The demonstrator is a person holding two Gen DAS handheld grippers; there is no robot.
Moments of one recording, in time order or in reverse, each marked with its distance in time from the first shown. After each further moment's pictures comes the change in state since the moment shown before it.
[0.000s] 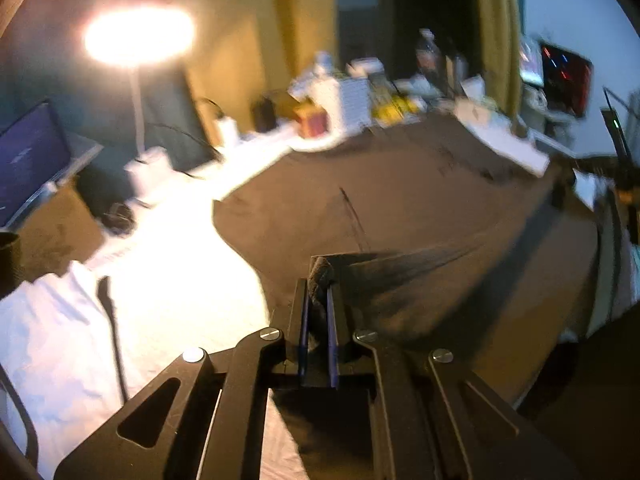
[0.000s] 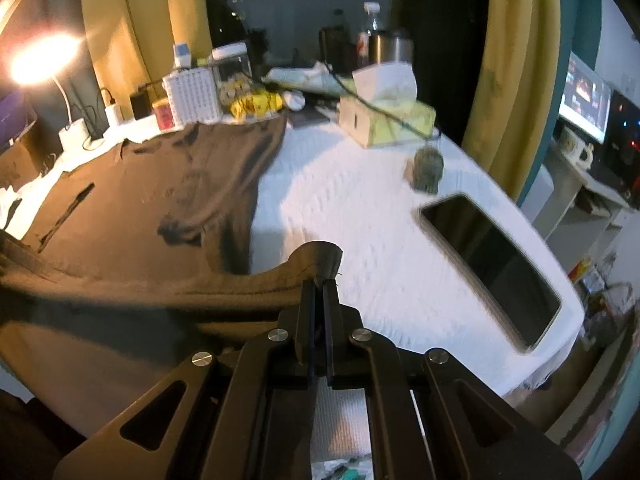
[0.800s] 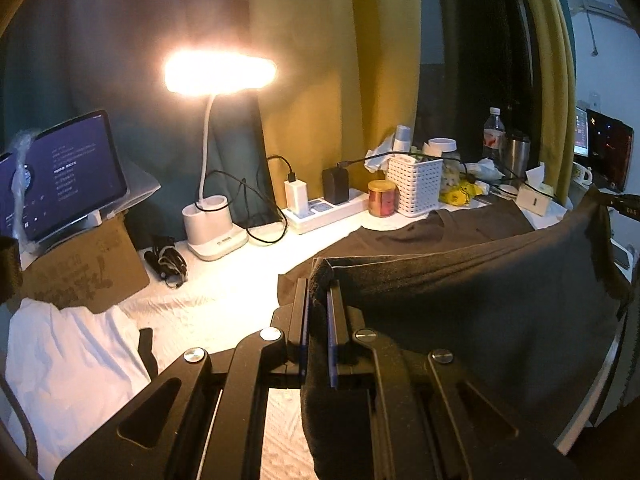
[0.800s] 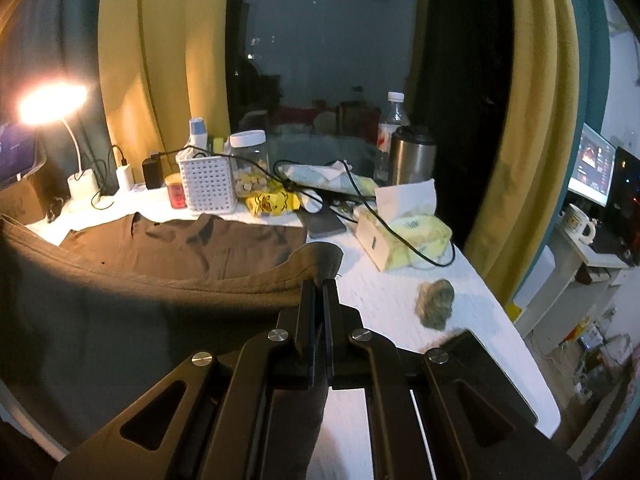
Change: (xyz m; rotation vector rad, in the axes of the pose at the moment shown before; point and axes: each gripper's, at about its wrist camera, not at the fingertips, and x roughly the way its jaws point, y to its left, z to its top) left arm 0.013 0.054 0.048 -0.131 -0.176 0.124; right arm 0.001 0.013 0.088 -0.043 -0.191 0.014
